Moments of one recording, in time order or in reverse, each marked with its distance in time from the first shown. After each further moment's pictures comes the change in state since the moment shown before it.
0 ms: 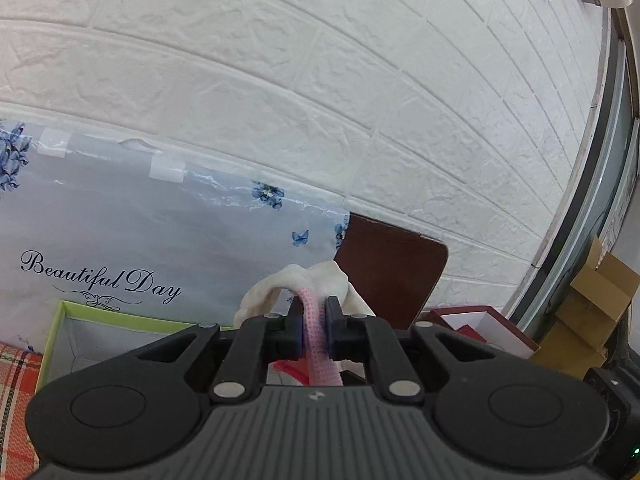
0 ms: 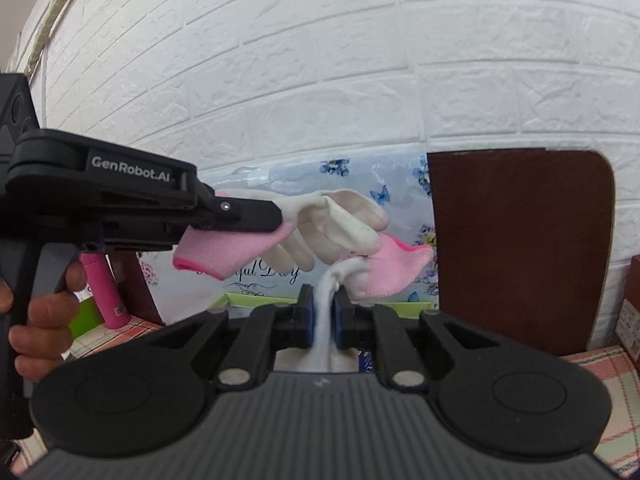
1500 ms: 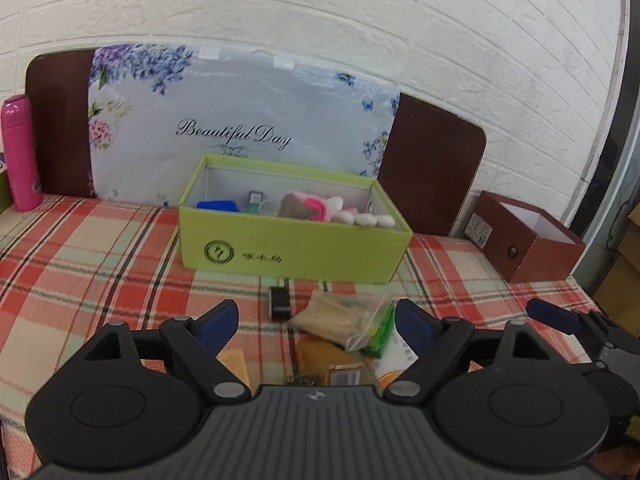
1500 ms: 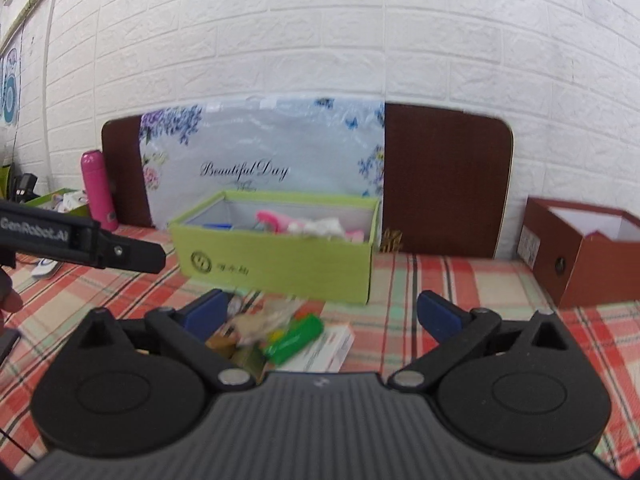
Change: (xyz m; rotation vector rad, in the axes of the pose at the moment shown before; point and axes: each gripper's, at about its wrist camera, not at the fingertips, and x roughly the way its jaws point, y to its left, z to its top) left arm -0.156 -0.032 -0.144 0.033 0.139 0.313; right arm -0.173 0.056 -0.070 -0.096 0.122 -0.202
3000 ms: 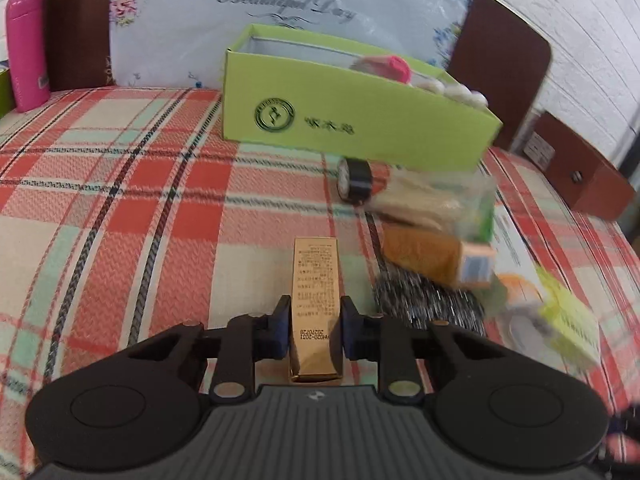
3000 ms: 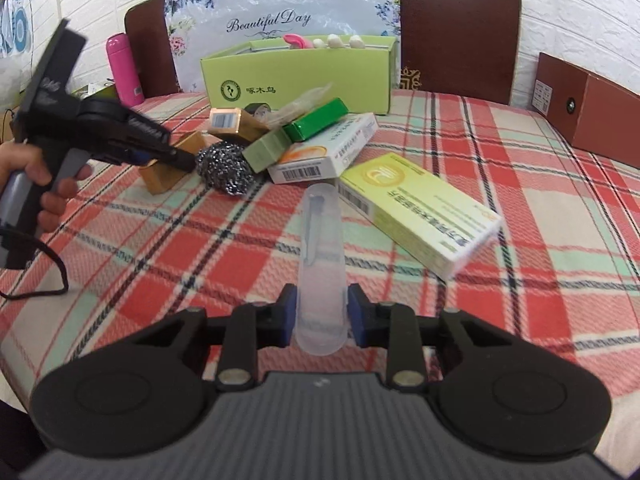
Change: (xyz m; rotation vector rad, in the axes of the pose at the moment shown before) left arm 0.059 0.051 -0.057 -0.021 0.237 0.023; right arm -0.042 -0.005 -0.101 0.008 0.323 0.069
